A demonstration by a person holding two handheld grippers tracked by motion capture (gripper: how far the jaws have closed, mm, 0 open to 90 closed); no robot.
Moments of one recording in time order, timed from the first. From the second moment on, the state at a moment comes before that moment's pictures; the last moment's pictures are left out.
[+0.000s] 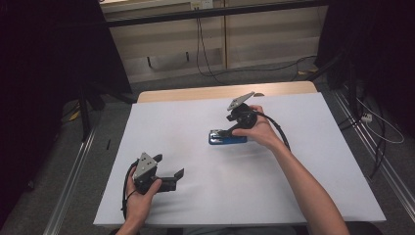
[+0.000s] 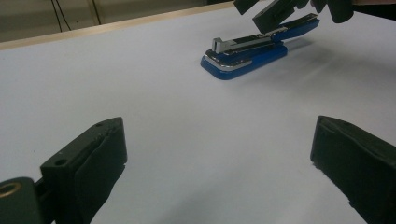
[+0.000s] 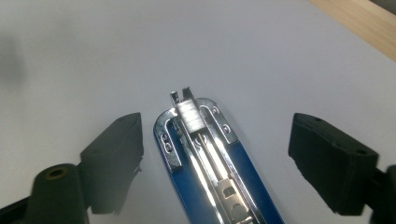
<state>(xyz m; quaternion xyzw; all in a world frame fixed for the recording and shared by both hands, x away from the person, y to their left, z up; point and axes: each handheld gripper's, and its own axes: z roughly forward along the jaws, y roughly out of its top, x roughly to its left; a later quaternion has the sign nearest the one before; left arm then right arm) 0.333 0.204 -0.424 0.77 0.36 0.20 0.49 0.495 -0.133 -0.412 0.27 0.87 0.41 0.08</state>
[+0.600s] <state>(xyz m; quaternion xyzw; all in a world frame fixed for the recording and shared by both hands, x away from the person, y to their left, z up) 0.334 0.204 -0.425 0.77 0.36 0.20 0.49 0.471 -0.155 -0.410 0.33 0.83 0.44 0.12</state>
